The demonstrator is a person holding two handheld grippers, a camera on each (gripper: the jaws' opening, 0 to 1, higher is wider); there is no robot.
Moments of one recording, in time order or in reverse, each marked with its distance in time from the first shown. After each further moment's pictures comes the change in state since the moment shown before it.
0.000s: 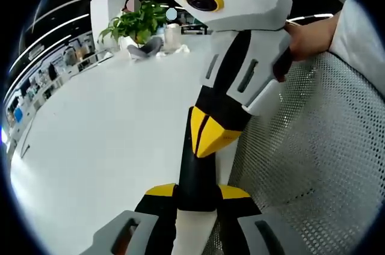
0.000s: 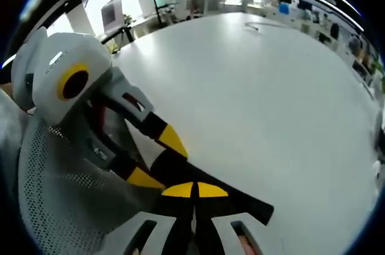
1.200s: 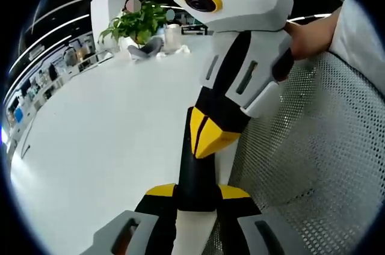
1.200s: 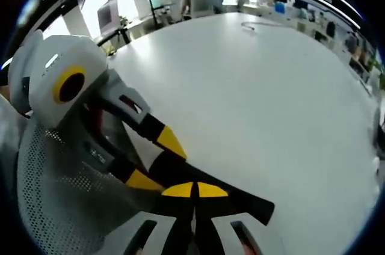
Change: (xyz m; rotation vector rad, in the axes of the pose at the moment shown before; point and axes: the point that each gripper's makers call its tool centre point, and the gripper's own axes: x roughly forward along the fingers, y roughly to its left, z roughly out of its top) left arm 0.000 0.000 0.000 0.000 -0.003 0.004; right arm 0.000 0.000 0.000 0.015 -0.006 -0.021
